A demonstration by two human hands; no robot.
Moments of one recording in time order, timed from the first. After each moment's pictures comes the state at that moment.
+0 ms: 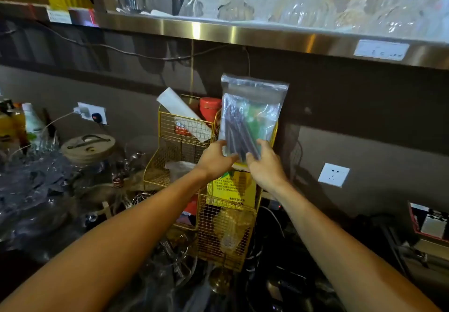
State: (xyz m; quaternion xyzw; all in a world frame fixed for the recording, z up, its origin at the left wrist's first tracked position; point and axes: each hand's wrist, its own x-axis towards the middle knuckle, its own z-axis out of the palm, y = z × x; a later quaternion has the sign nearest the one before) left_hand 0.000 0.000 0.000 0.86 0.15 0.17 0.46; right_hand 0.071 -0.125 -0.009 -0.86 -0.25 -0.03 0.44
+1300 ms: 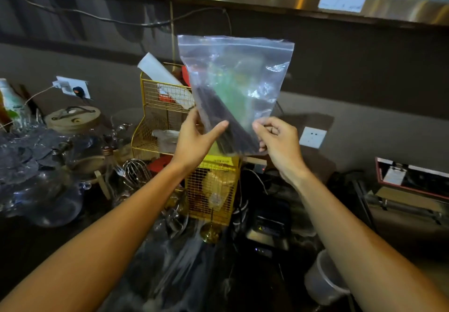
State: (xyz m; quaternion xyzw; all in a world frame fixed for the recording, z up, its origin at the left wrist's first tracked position) left_hand -0.062 -0.038 -0.027 0.74 0.08 0.33 0.58; right_hand 0.024 -0.219 -0.015 -0.72 -0.26 -0.05 0.64
